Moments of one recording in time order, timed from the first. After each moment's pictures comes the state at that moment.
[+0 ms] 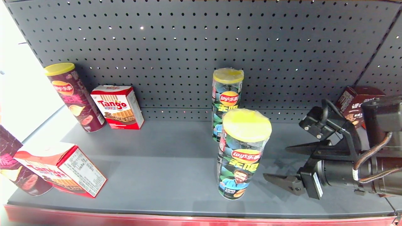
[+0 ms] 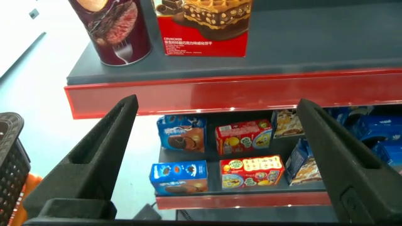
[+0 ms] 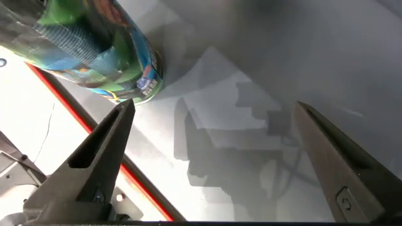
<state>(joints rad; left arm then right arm) -0.01 0.00 0.00 0.00 -0.03 0.05 0.65 1.39 -0.83 -0.06 0.03 -0.14</state>
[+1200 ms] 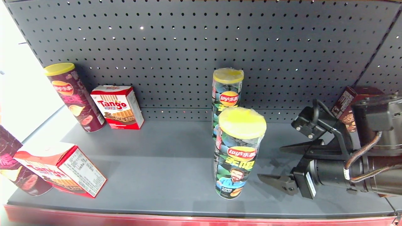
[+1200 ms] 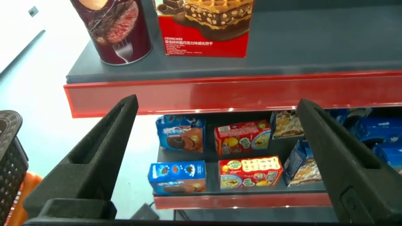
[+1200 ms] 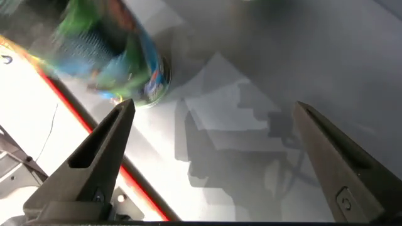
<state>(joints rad) -0.01 0.00 0.00 0.00 -0.02 0.03 0.67 1.42 -0.85 -0.07 0.04 -0.14</state>
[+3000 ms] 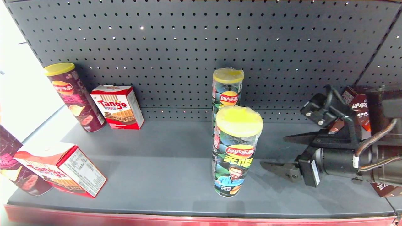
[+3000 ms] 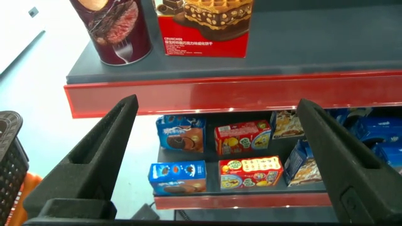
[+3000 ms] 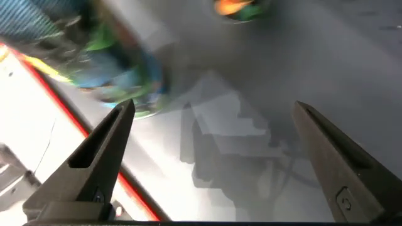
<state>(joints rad) -0.01 0.00 0.00 0.00 -0.02 0.04 0.64 1.39 -0.88 -0.08 0.04 -0.14</state>
